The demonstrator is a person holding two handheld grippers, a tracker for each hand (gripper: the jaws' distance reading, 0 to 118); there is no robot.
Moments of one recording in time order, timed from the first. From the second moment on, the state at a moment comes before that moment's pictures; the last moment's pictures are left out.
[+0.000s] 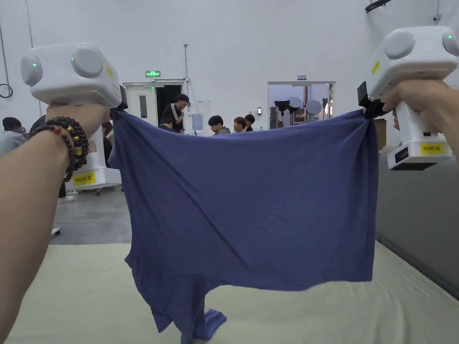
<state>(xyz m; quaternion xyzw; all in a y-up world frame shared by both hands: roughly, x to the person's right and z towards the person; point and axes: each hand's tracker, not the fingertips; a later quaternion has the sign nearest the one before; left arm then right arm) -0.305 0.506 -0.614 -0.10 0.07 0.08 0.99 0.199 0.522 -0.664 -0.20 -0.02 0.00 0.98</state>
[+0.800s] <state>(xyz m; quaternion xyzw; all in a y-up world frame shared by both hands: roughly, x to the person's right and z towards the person) -0.326 0.271 -0.558 -0.27 0.06 0.09 0.96 0.206 0.266 -0.644 -0.36 0.01 -0.03 0.93</state>
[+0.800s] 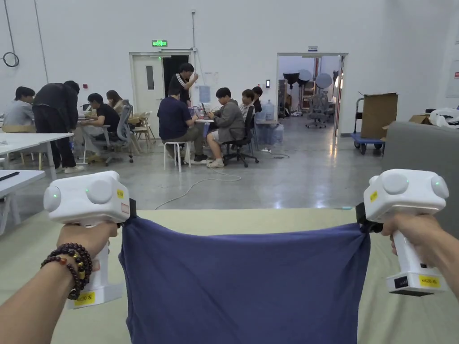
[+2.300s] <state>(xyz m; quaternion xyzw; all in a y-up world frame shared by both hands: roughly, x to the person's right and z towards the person) -0.295 0.072 -0.306 -0.47 -0.05 0.00 0.88 0.210 0.058 -0.360 -0.49 0.14 0.09 0.86</state>
